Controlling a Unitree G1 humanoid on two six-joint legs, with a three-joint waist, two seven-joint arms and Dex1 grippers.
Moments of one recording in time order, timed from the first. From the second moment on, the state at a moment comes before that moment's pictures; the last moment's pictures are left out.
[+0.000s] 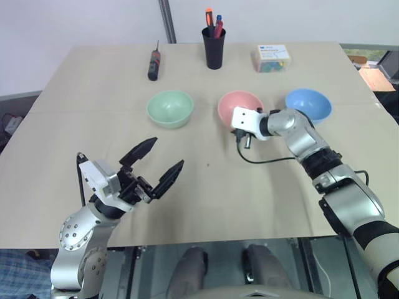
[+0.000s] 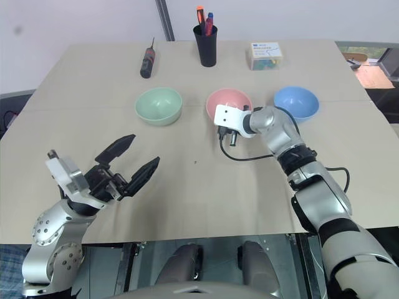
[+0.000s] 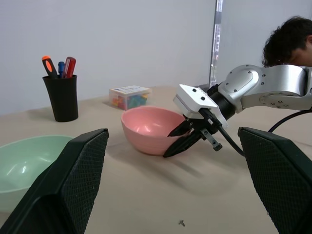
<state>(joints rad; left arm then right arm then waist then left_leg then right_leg) 0.19 0.42 0.26 -0.51 -0.61 0.03 -0.76 -0.99 -0.35 0.43 0.63 -0.25 0.06 0.91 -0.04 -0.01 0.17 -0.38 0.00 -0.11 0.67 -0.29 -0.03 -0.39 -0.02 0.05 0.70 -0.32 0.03</state>
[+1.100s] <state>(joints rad) 0.01 0.52 0.23 -0.44 -0.56 0.14 -0.69 -0.62 -0.60 0.24 -0.42 0.22 0.68 1.24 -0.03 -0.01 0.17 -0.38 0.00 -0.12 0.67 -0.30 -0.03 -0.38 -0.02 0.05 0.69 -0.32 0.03</state>
